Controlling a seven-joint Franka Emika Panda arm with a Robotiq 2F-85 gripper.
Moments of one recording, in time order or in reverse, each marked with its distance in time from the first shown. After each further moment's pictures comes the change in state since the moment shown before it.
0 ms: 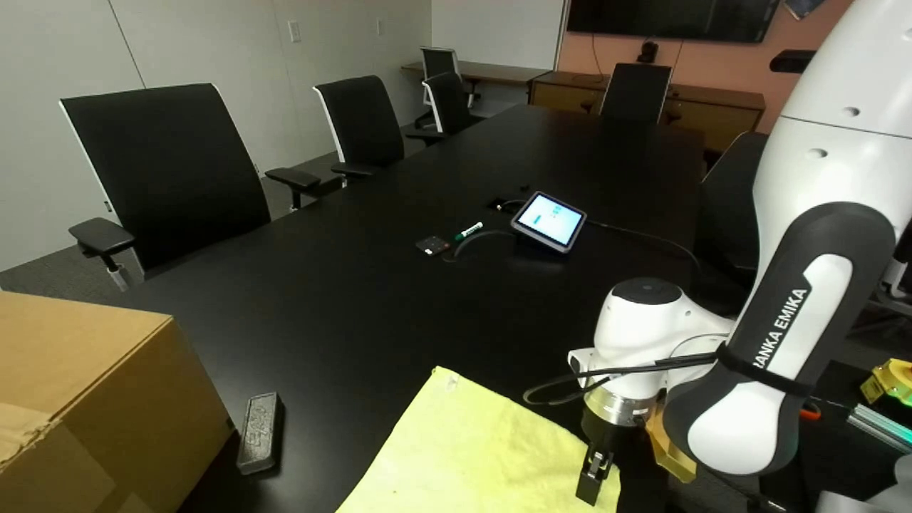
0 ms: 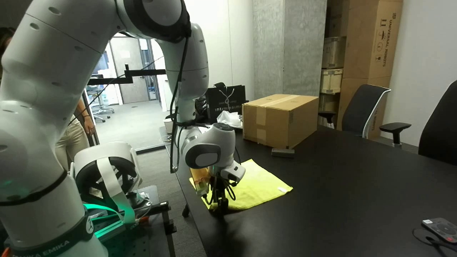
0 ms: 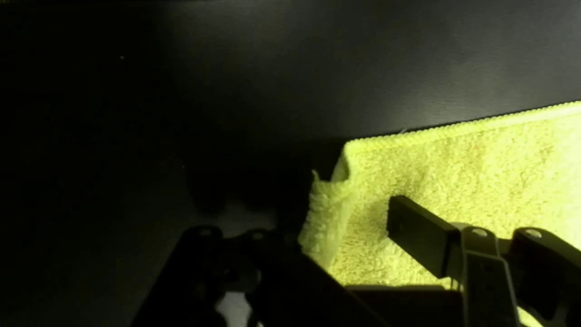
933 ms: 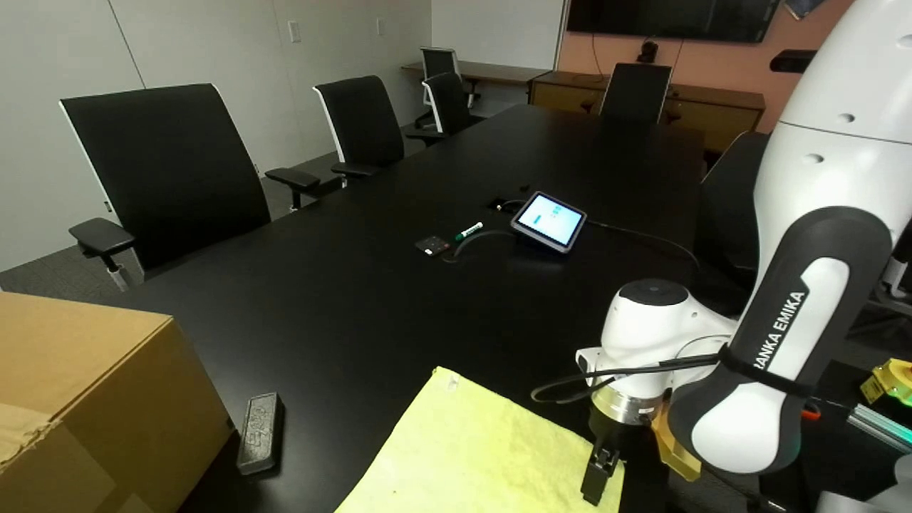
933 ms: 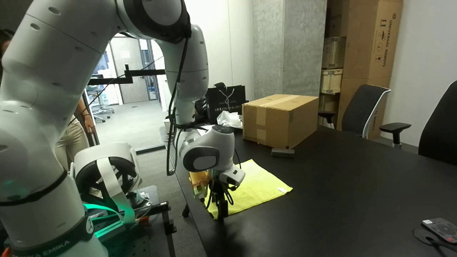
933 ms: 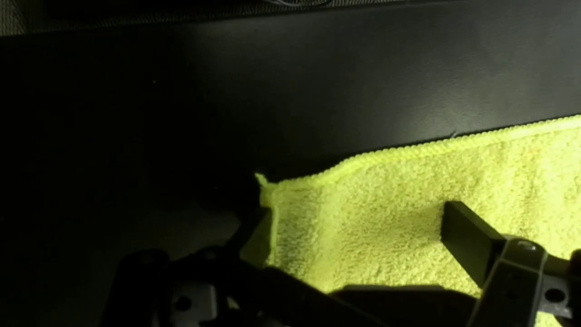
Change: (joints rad) arm -0.003 0.005 -0.015 -0.024 0.007 0.023 0.008
